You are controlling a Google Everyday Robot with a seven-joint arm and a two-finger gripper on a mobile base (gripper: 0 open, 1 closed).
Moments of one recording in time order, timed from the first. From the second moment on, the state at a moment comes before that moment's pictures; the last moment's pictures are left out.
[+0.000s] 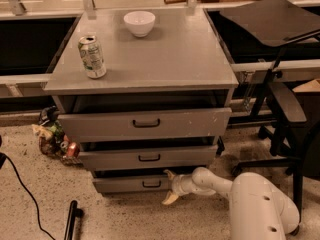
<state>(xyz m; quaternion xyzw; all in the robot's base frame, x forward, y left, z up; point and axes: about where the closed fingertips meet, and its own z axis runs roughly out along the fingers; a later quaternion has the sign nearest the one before) 0.632 -0.033 0.172 -0.66 0.64 0.17 0.36</state>
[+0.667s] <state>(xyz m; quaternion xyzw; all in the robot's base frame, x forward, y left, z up) 0.592 -0.022 0.193 -0.67 0.62 0.19 0.36</state>
